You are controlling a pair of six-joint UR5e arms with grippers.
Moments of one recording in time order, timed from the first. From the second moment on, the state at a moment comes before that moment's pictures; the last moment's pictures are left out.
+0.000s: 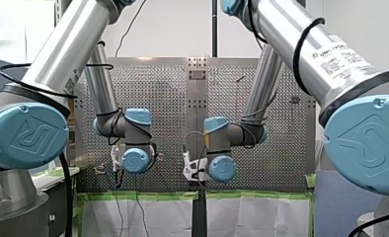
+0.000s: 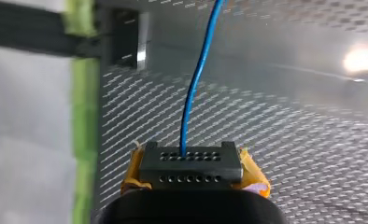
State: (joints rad) left arm -0.56 -2.03 -2.38 -1.88 -2.15 -1.62; right arm 2.45 -0.89 2.02 -0.91 1.95 1.50
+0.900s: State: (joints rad) left arm -0.53 -1.93 -2.50 -1.88 -2.12 -1.73; right arm 2.41 -0.99 1.97 -0.86 1.90 1.62
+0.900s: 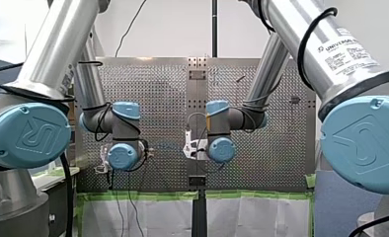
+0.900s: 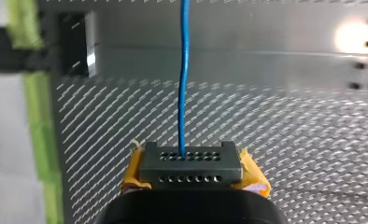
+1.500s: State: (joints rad) left arm -0.45 -2.09 -2.47 -1.71 -2.06 -1.79; right arm 2.40 -0.85 1.87 -1.00 1.82 1.67
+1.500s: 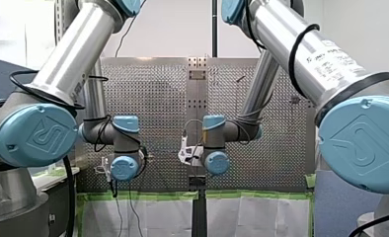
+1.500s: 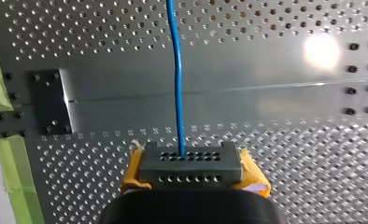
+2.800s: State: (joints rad) left arm -0.16 -2.46 -2.26 -1.68 -1.85 -1.74; right arm 2.30 -0.59 1.66 -0.82 1.76 1.61
